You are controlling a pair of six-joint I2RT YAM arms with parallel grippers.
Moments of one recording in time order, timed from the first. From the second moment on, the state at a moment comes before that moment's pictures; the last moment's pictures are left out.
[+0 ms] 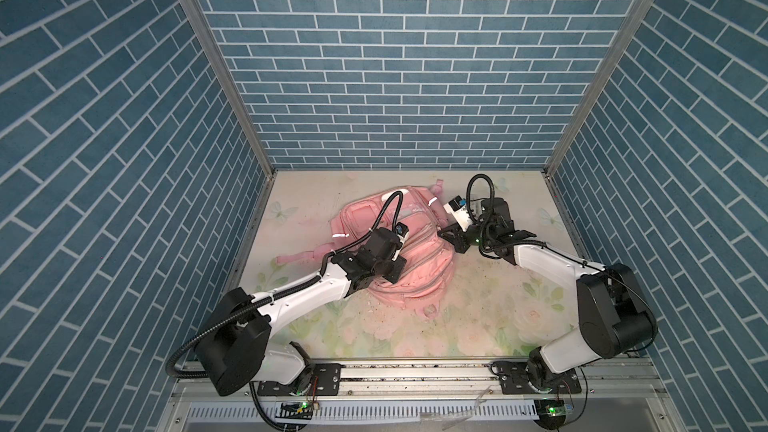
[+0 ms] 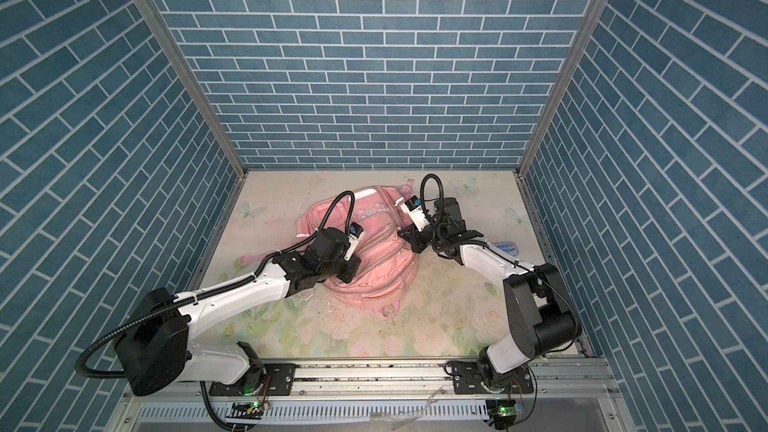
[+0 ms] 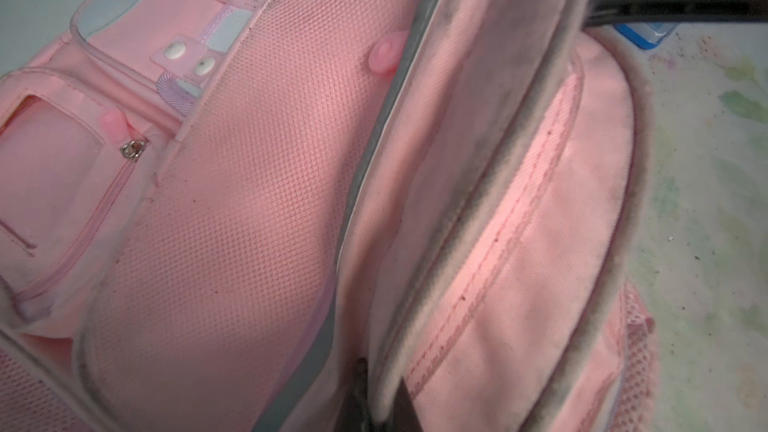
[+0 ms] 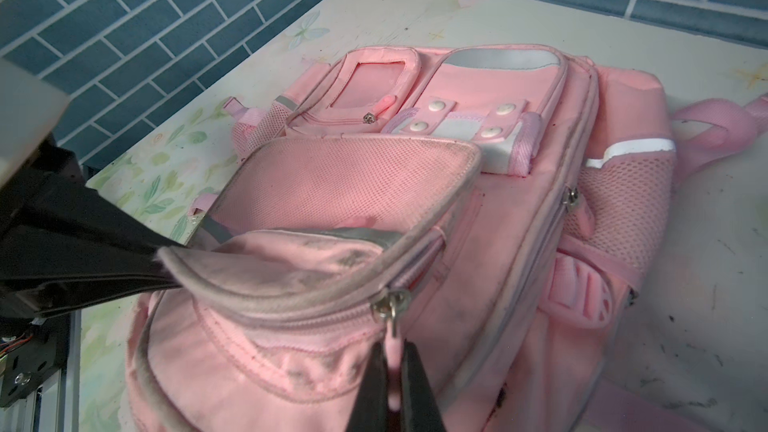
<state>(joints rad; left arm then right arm) -0.77 1.40 0.88 -0.29 -0.05 -0.20 0.44 1.51 0.88 -0.01 -0.61 -0.11</state>
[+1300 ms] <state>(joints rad) -0.87 1.36 0.91 -0.18 0.02 0.03 0.39 1.52 0.88 -0.10 -0.70 -0.24</state>
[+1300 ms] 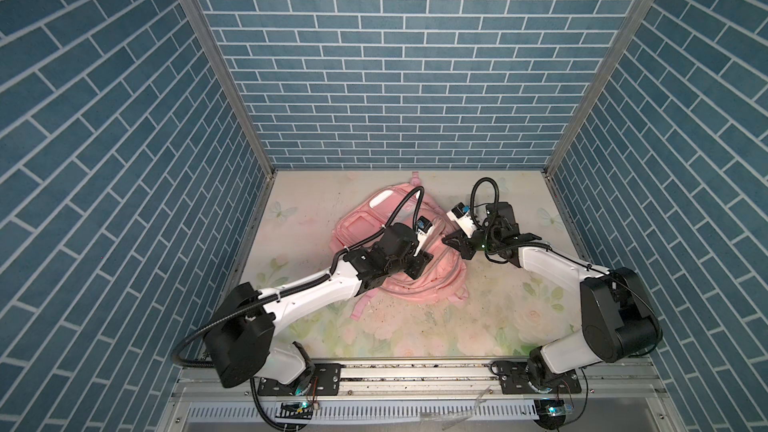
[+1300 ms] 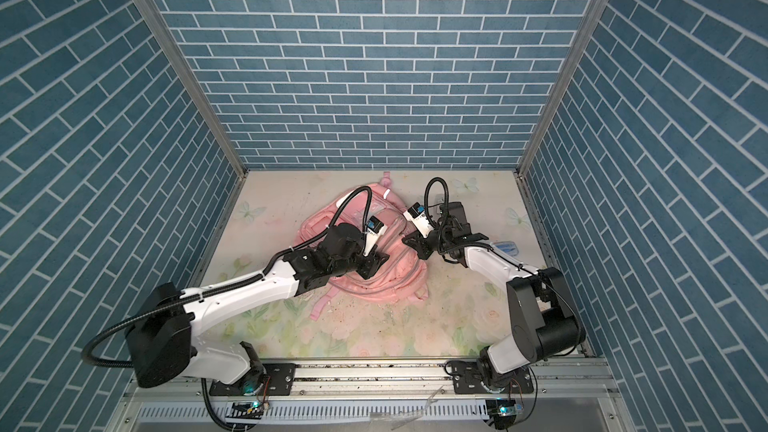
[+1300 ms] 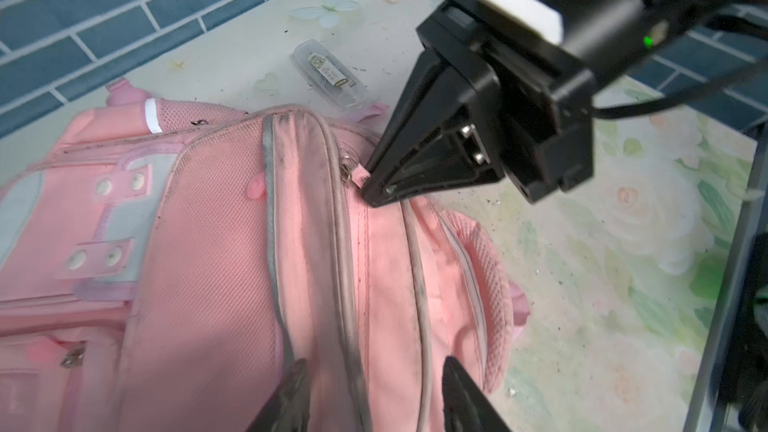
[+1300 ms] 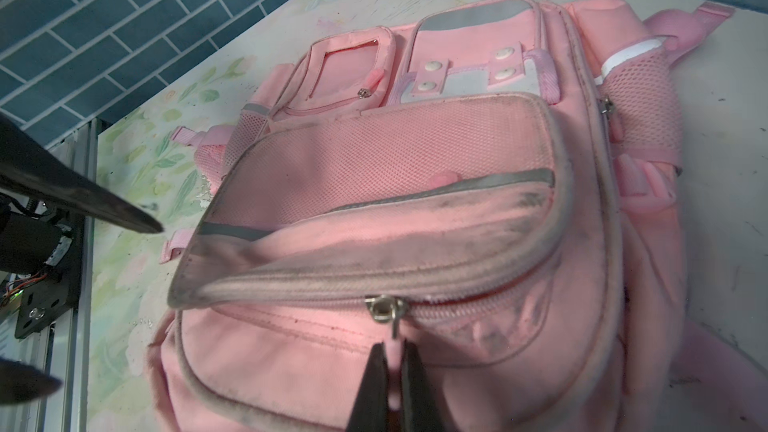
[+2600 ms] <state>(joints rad) -0.79 1.37 0.75 -0.06 -0.09 0.33 0.58 1.47 0.84 -0.03 -0.55 -0.21</state>
